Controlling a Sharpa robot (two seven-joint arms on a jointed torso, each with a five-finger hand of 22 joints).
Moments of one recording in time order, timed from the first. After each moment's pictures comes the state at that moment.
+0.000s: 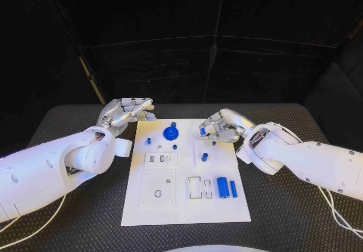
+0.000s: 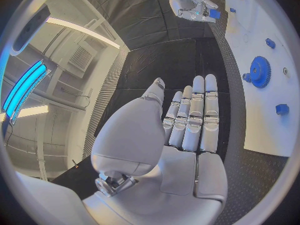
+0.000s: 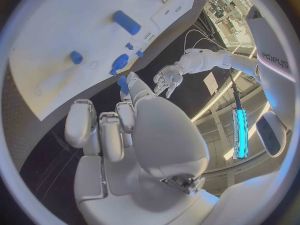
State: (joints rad) left arm 1.09 -0.87 0.09 1.52 -0.12 -0.33 0.43; left_hand 1.41 0.01 -0.02 0.19 0.15 0.95 0.20 0.09 0.07 1.07 0.15 0.09 0.07 1.17 0.10 0.16 0.26 0.18 1.03 0.20 0.35 0.14; right arm 1.07 -0.85 0.08 1.58 -1.20 -0.42 0.04; right_hand 1.50 0.05 0.08 0.04 0.17 1.05 0.13 0.18 0.07 1.34 0.07 1.30 1.26 1.47 -0.03 1.52 1.31 0.09 1.32 0.08 1.41 1.20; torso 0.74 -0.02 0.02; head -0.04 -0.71
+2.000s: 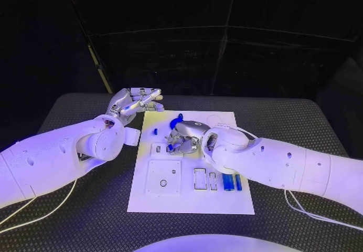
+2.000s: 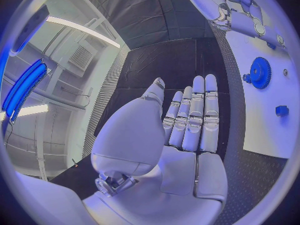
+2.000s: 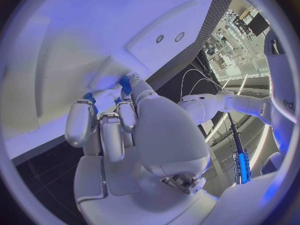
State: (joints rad) left arm 1.09 -0.85 0.09 1.50 -0.12 -0.32 0.42; left_hand 1.41 0.01 -0.03 0.19 0.15 0.95 0.20 0.09 0.07 1.06 0.15 0.08 0.07 1.17 0.10 0.15 0.26 0.18 1.03 0.20 0.35 0.14; right arm 1.07 -0.50 0.02 1.44 -1.52 -0.21 -0.17; right_hand 1.46 0.03 0.09 0.05 0.16 1.06 0.13 0.18 0.07 1.35 0.05 1.28 1.24 1.47 -0.03 1.52 1.31 0.09 1.32 0.08 1.41 1.18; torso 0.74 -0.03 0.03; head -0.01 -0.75
